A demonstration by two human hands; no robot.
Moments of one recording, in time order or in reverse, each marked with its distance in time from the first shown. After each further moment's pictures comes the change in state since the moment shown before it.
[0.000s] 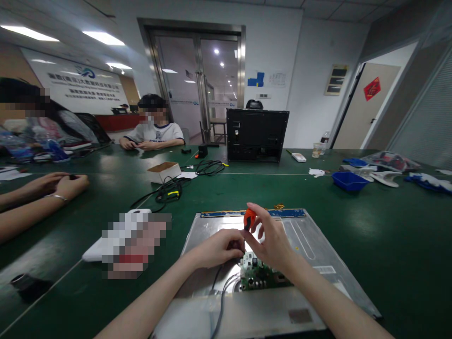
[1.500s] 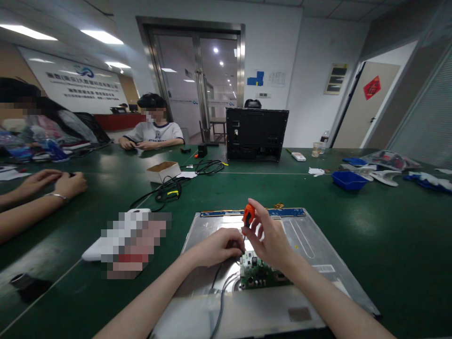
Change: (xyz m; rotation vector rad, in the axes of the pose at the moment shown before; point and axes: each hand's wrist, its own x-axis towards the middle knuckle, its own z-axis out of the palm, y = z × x) left_hand 0.001 0.003 -0.004 -0.016 -0.020 0.035; right_hand -0.002 0.001 0.000 0.017 -0.049 0.047
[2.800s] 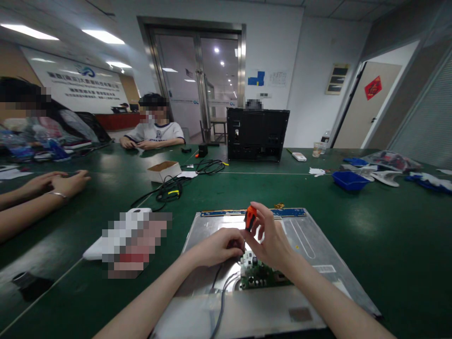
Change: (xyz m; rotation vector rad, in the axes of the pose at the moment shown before) left_hand -0.001 -0.002 0.002 0.046 0.006 -0.024; right_hand -0.001 0.000 0.002 -0.011 0.022 -0.021
